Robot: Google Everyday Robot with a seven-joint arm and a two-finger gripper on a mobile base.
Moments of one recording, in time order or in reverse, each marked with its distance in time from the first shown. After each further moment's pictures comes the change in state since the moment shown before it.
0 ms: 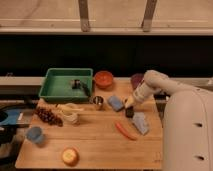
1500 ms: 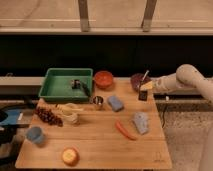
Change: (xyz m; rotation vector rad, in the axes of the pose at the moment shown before) arm -0.042 -0.042 -0.153 -0.123 -0.440 0.149
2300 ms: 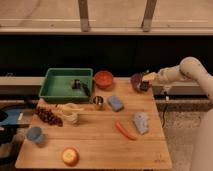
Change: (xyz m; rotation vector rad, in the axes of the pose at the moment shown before) arm -0.039 0.002 -0.009 -0.037 -0.055 0.039
